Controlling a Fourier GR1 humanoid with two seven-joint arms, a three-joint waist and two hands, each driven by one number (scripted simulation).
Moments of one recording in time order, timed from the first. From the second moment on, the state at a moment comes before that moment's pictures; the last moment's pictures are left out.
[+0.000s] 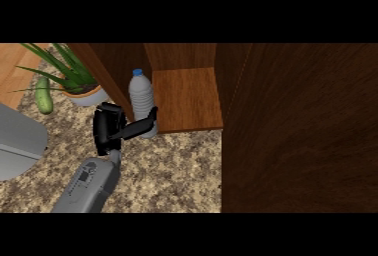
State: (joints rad) left arm -0.35 0.11 -0.17 -1.13 0.16 0.65 -0.23; right arm 0.76 -0.41 -0.34 -2.31 -0.78 0.55 -0.17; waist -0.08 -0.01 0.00
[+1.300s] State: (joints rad) left arm -0.32 0.18 -0.23 -1.18 0.09 0.67 -0.25; right arm 0.69 -0.45 -0.31 -2.30 -0.79 0.54 -0.16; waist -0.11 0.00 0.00
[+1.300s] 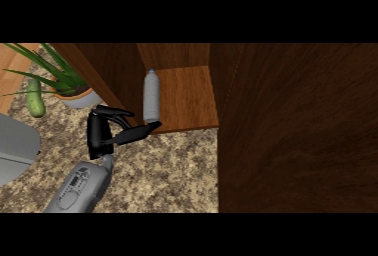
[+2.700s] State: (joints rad) left arm -0.29 0.01 -0.46 -1.40 0.30 0.52 -0.33; right arm 0.74 -0.43 -0.36 -2.33 -0.80 0.48 -0.13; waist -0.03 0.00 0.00
